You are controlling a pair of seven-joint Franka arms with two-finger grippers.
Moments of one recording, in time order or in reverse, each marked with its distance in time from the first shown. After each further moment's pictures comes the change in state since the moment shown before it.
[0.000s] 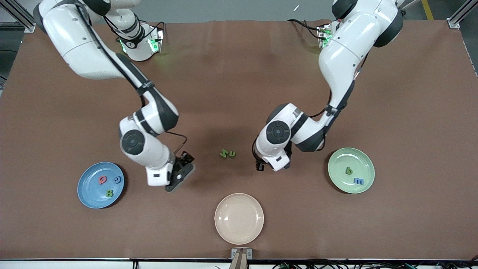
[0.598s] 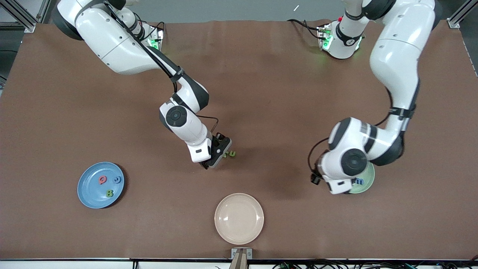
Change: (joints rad) left arm 0.302 -0.090 0.009 -0.001 0.002 -0.251 0.614; right arm 0.133 0.012 -0.005 -0.198 0.000 0.337 0.055
